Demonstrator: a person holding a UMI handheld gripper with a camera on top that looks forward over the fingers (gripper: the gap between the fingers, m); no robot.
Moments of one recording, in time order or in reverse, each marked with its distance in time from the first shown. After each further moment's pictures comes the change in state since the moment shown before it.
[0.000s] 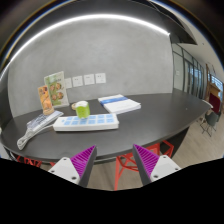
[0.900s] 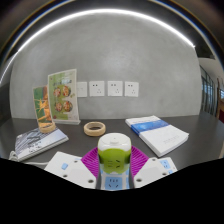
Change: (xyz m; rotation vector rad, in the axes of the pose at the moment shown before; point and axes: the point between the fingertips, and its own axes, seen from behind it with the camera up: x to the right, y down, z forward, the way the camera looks) arm -0.020 -0.129 0.310 0.172 -0.128 -0.111
